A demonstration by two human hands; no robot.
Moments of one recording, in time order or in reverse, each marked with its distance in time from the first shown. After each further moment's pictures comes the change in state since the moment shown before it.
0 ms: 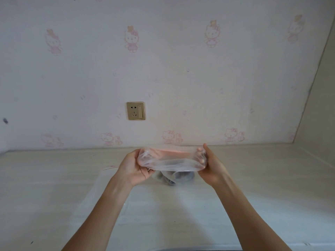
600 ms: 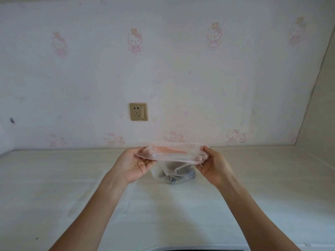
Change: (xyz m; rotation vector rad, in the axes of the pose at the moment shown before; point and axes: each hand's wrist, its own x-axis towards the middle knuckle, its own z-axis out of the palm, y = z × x) left_hand -0.022 0.014 0.012 0.065 0.052 0.082; right_hand -0.007 -0.007 0.005 -0.159 0.058 -0.063
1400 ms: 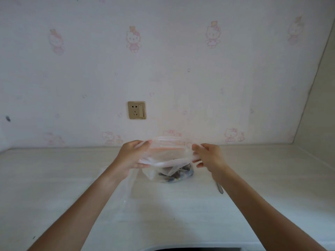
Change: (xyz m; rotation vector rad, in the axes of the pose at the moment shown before) left_hand -0.002 0.004 0.001 0.835 0.165 0.370; right_hand -0.005 -0.009 0.019 -0.946 0.265 -0.242
